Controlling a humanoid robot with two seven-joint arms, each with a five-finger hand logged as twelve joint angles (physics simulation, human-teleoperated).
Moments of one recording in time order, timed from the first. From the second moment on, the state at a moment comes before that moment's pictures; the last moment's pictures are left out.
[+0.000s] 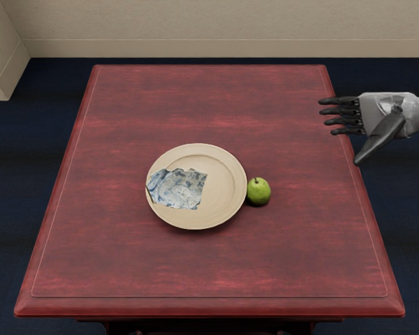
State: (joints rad) left arm 0.03 0.00 0.02 0.00 0.00 0.17 0.13; right arm 0.99 -0.89 0.48 1.14 -0.11 0.61 -0.46
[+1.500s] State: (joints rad) left arm 0.03 0.00 0.02 0.00 0.00 0.17 0.13; right arm 0.60 -0.68 0.46 1.21 -0.87 0.12 0.41
